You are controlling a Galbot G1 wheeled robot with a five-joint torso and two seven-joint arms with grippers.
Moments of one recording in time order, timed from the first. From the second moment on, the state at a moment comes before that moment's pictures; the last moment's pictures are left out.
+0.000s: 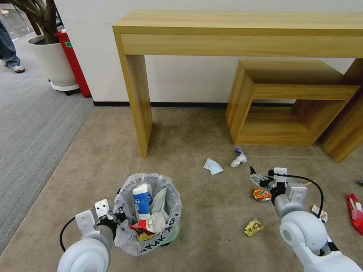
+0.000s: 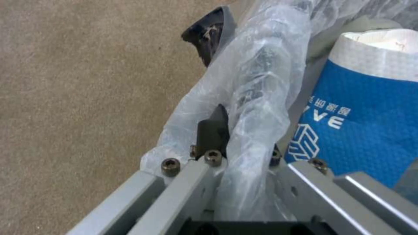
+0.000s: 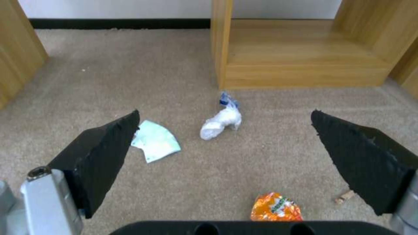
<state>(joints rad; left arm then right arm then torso) 1.56 -1.04 -0.37 -2.31 -1.08 0.48 -0.87 -1.40 1.05 0.49 2.04 0.56 -0.36 0.37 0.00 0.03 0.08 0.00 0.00</state>
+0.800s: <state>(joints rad) 1.55 -1.03 -0.36 -2.31 -1.09 0.46 -0.87 -1.43 1.03 0.50 2.06 0.54 -0.34 0.37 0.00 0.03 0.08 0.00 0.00</state>
